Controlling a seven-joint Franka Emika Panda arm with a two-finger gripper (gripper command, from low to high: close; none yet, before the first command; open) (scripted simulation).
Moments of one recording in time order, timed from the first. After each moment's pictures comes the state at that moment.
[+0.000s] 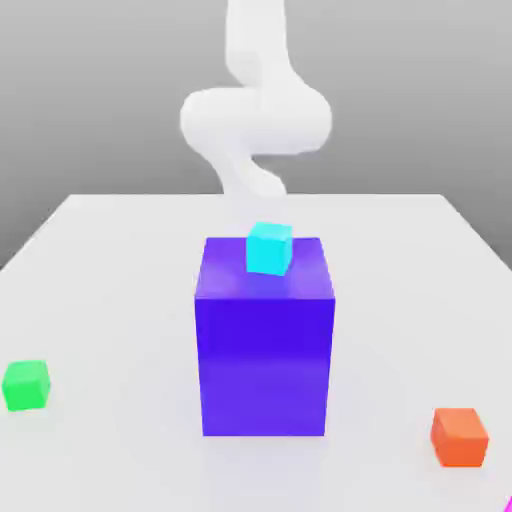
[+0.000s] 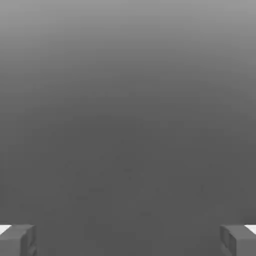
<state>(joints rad) 0.03 -0.71 0.00 -2.28 0.01 2.32 0.77</state>
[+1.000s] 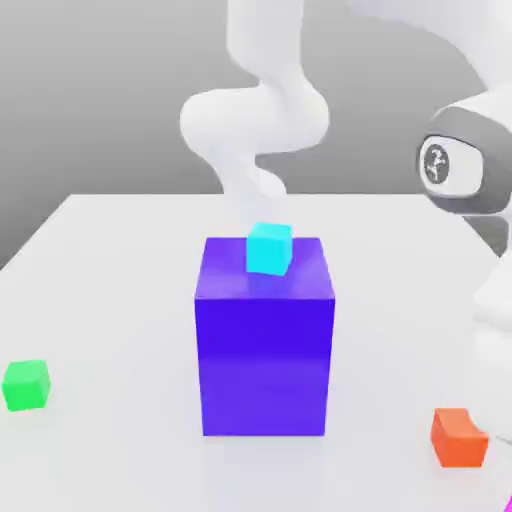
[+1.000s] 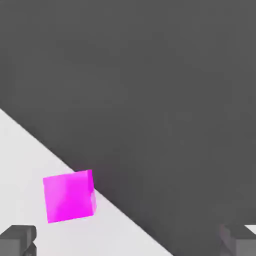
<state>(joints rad) 0.31 0.39 0.14 -2.04 -0.09 2.50 0.52</state>
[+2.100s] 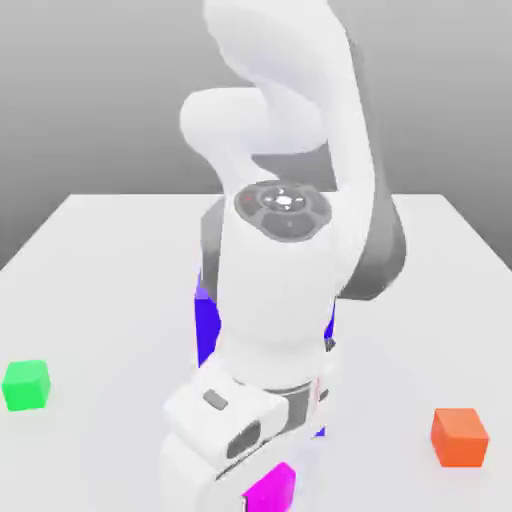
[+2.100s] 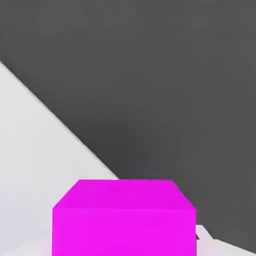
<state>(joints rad) -0.09 0.29 -0.04 -2.27 -0.10 2.57 -0.03</state>
